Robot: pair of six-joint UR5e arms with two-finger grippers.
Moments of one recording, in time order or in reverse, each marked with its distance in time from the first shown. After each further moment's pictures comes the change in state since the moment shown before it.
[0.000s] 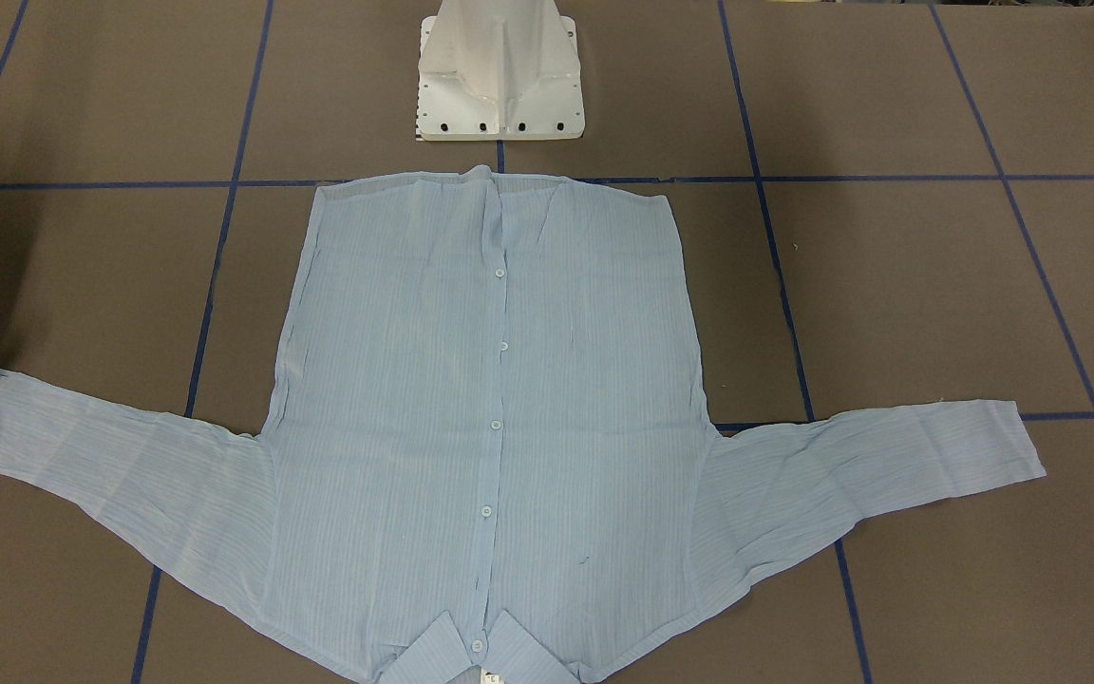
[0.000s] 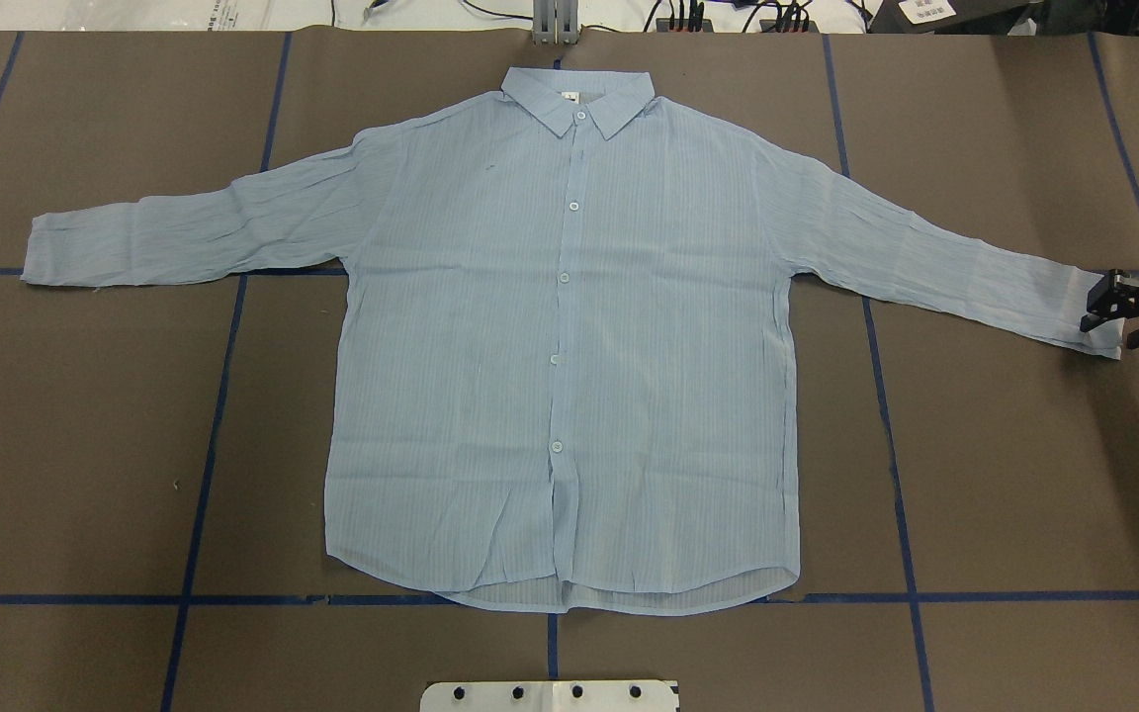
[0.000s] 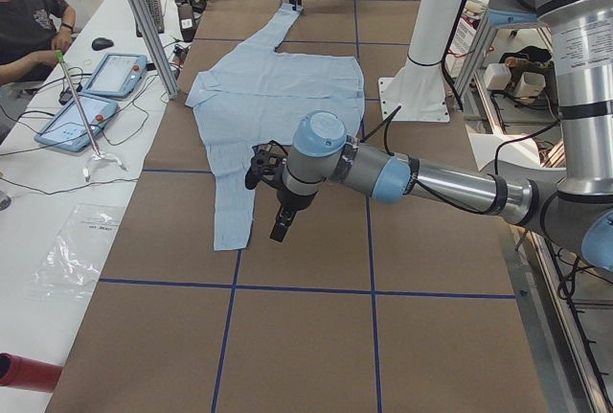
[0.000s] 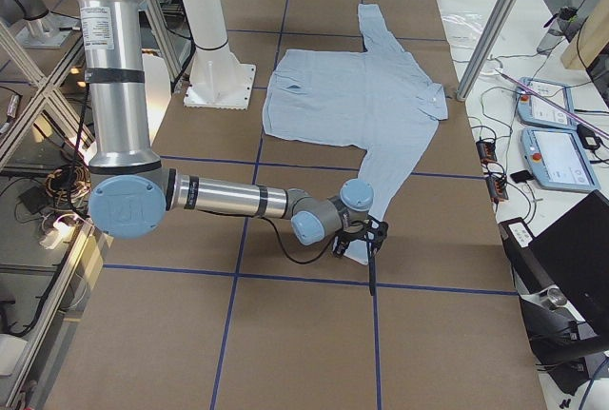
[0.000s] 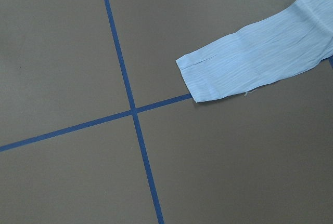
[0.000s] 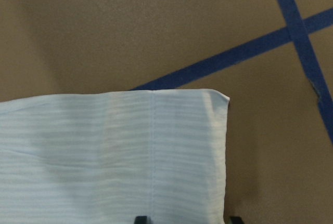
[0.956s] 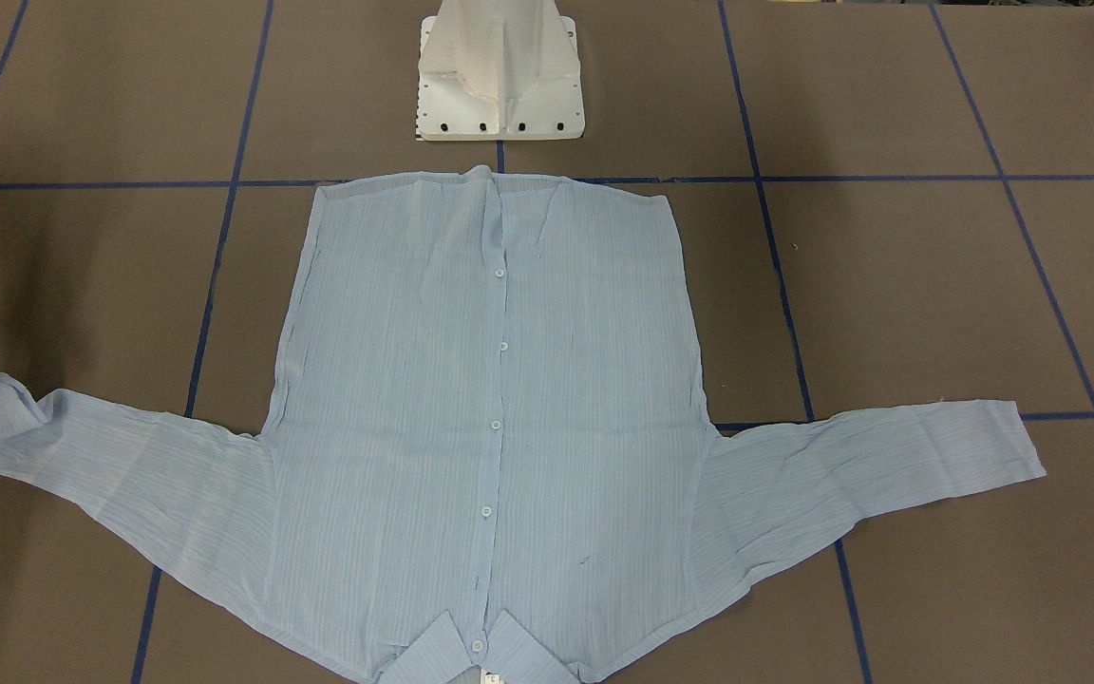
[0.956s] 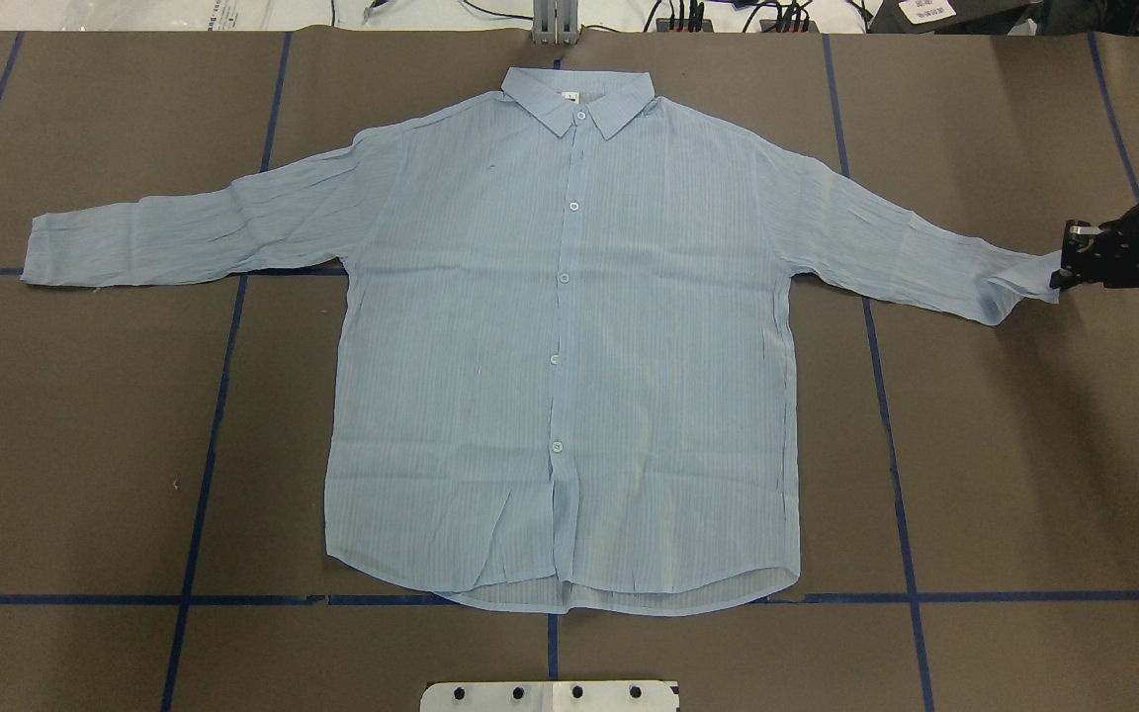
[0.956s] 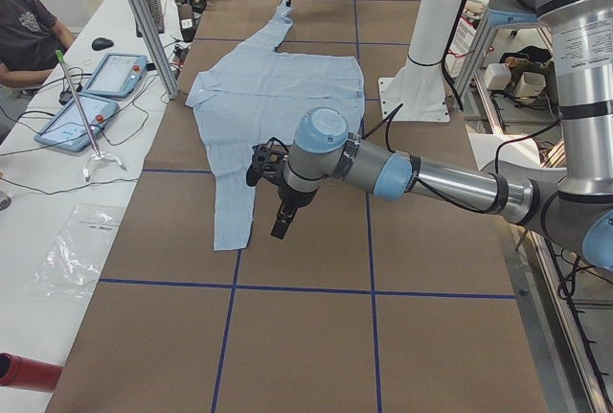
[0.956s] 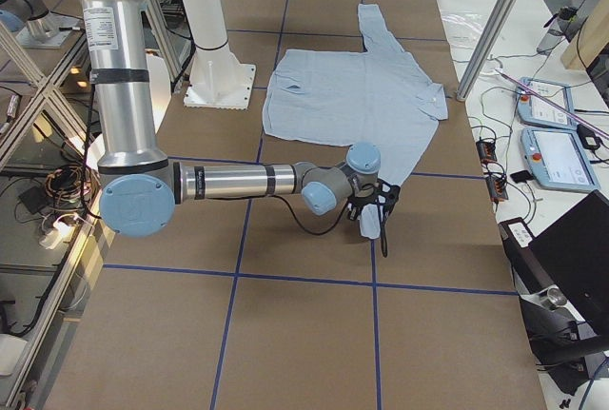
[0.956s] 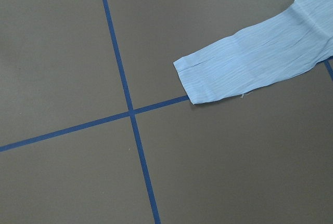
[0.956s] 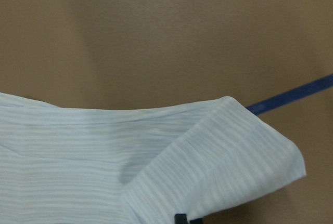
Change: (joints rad) left arm 0.000 0.003 -0.013 0.006 -0.001 -0.003; right arm -0.019 0.082 0.151 -0.034 0.006 0.134
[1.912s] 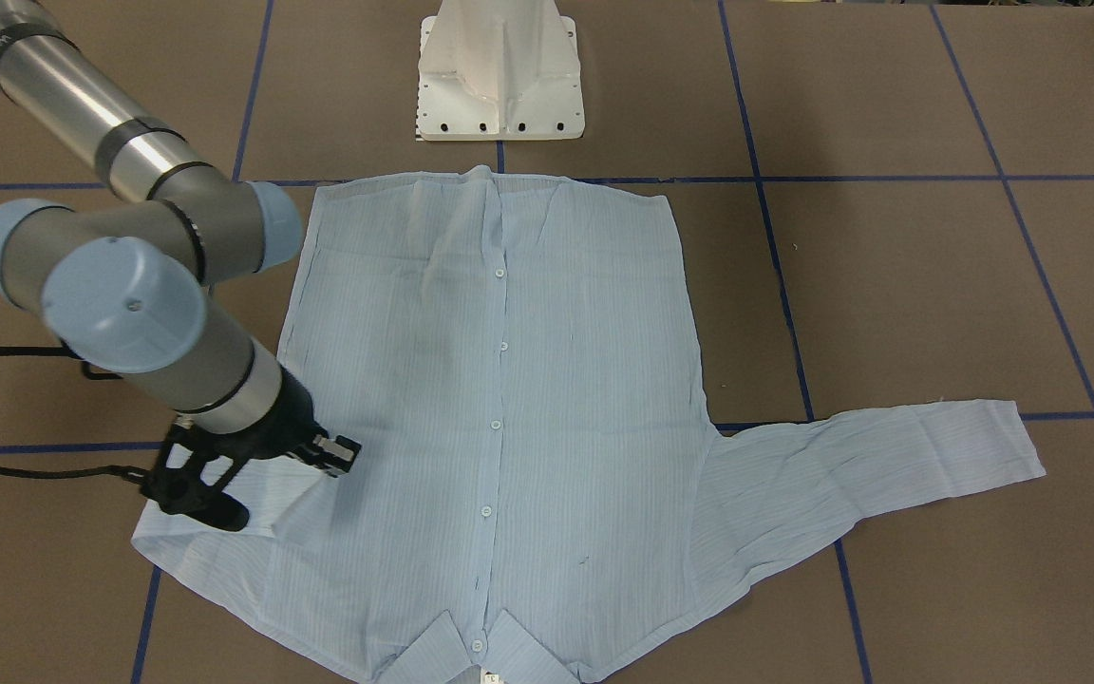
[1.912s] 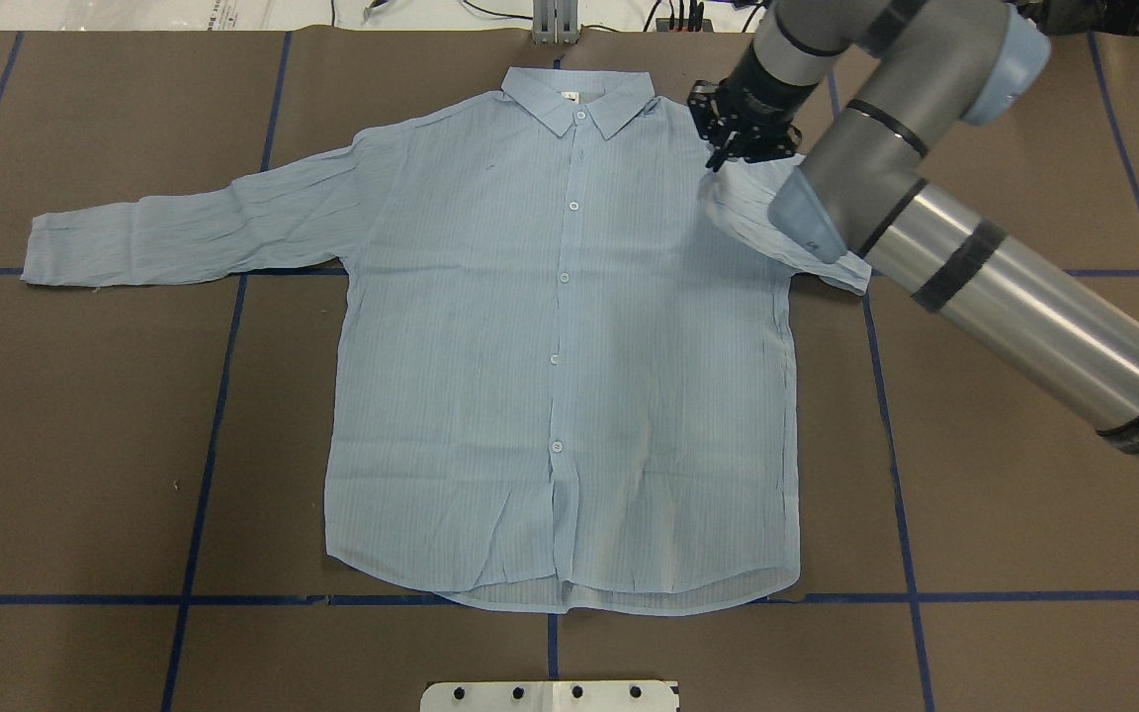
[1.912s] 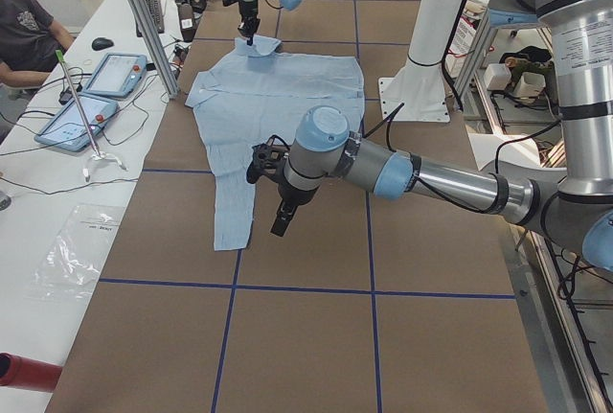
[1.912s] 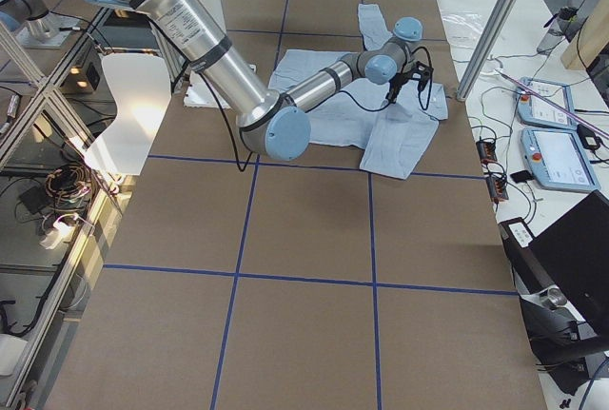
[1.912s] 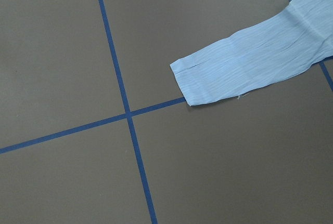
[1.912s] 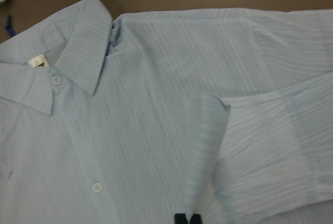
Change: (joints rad) left arm 0.000 0.000 -0.009 -0.006 -0.010 0.000; right arm -0.260 0.746 -0.263 -0.303 -0.128 0.333
